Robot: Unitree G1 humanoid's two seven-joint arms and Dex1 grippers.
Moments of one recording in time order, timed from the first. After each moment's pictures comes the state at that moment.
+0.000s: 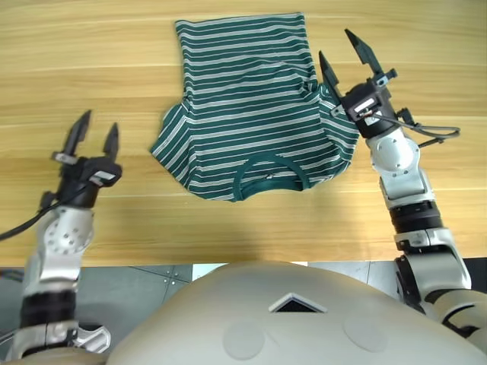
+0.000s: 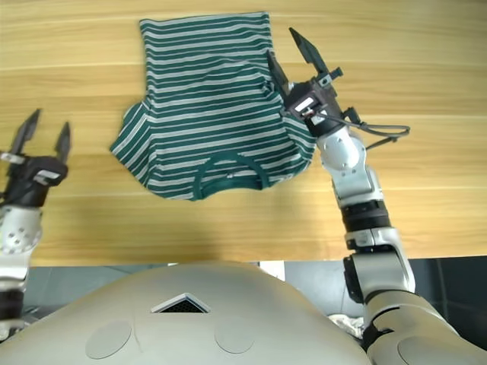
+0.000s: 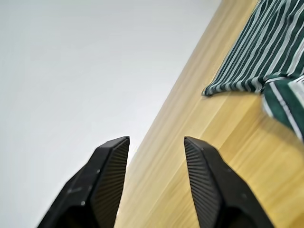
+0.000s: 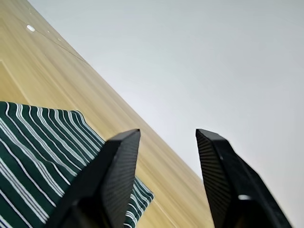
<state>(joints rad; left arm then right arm) 0.60 0.65 0.34 -0.17 0.40 -0.52 0.03 -0.23 -0.43 0.19 0.34 -0.22 -0.67 0.13</state>
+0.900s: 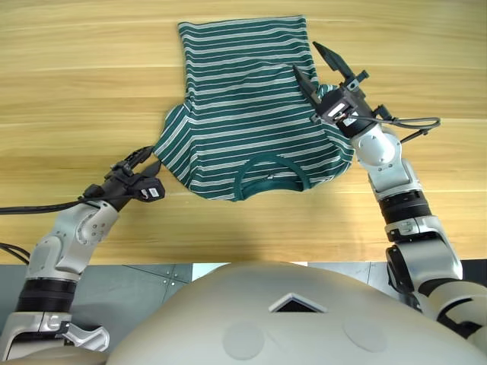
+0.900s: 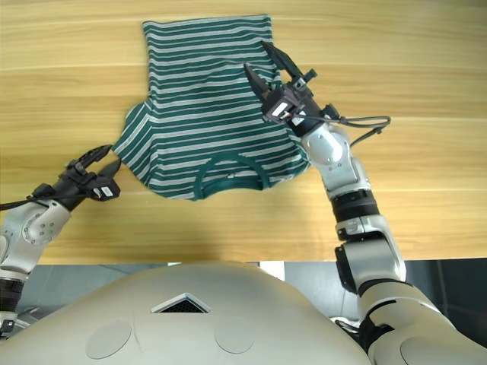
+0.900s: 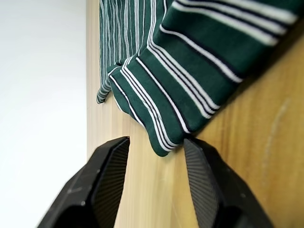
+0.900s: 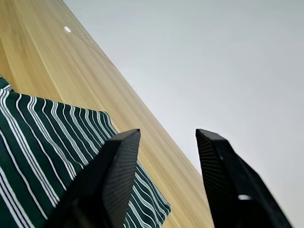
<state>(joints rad) 0.36 0.78 -0.04 0.03 0.71 -0.42 -0.18 -0.27 -0.39 0.22 0.41 -0.30 -0.73 0.15</state>
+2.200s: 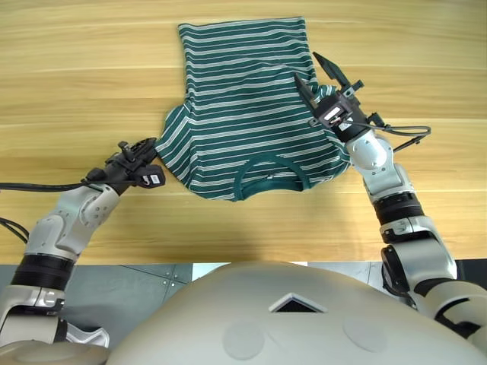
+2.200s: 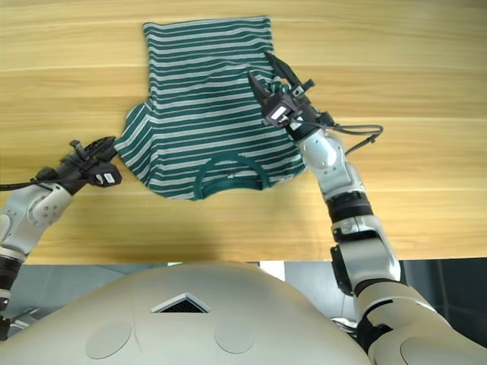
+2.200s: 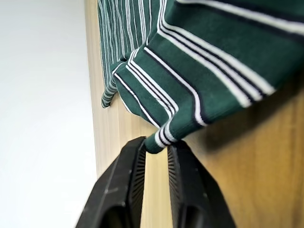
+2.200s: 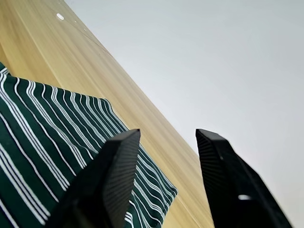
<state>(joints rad) 0.21 0.86 -0.18 0.11 0.71 -0.39 -0.13 -0.27 -0.36 0.21 0.51 -0.33 -0.75 0.11</state>
